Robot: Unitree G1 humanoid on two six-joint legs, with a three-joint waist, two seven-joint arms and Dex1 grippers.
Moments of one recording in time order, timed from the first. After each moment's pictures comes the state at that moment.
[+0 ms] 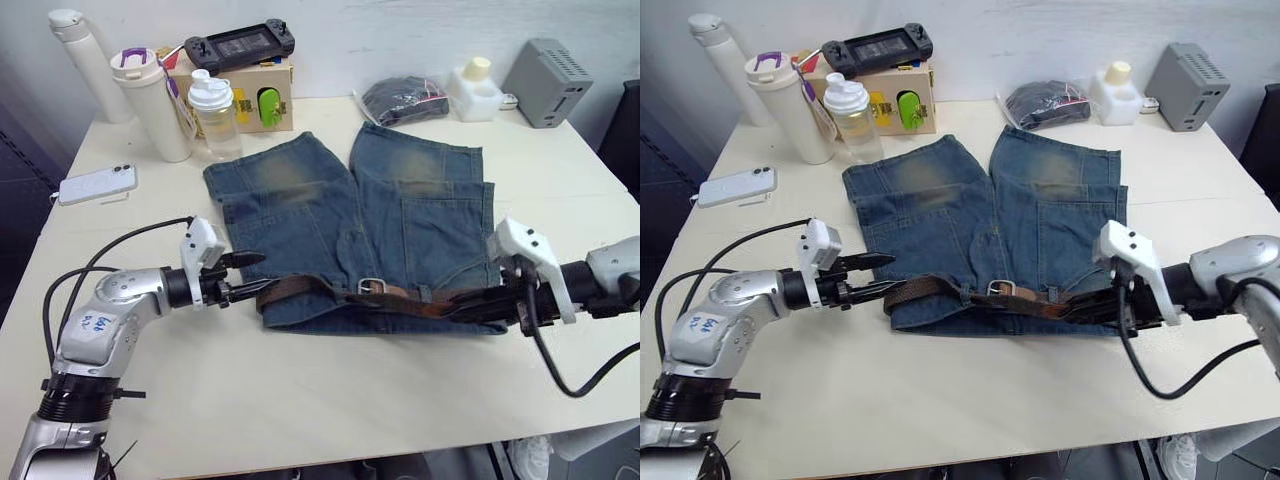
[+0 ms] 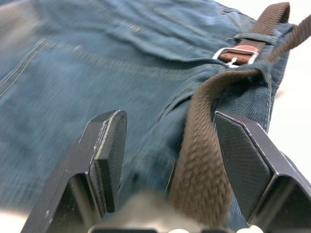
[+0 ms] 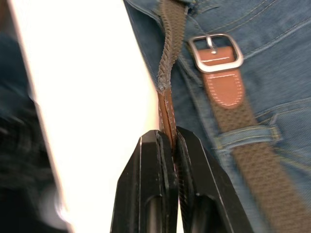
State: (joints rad) left arm -0.35 0.68 0.02 -0.14 -0.50 0.53 -0.87; right arm -0.49 -1.14 -0.05 -0.33 0.73 1.13 1.29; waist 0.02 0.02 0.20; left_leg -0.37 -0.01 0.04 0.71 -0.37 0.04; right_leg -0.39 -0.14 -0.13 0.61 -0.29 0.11
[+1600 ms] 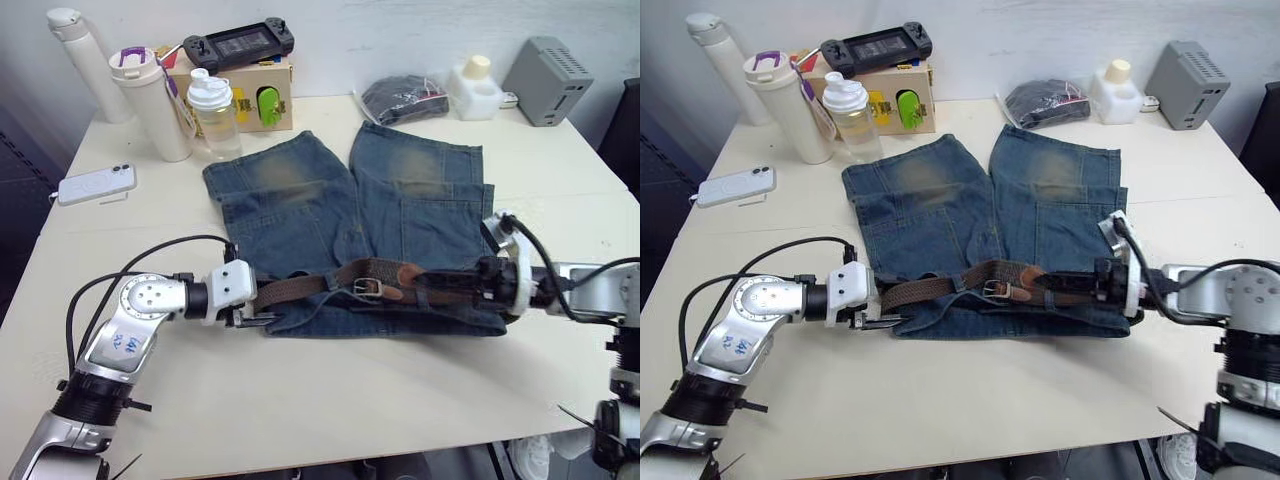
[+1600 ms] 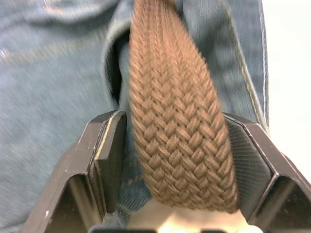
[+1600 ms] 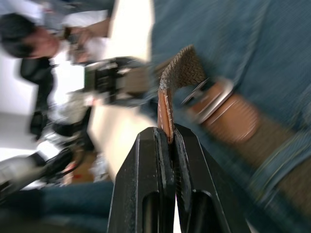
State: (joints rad) left arm -0.36 0.72 -0.11 -0.10 -0.20 0.15 -1.01; right arm -0.62 -0.74 -0.31 0.12 1.32 1.61 0.46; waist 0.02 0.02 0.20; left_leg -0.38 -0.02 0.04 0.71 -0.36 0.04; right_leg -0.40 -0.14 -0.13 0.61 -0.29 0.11
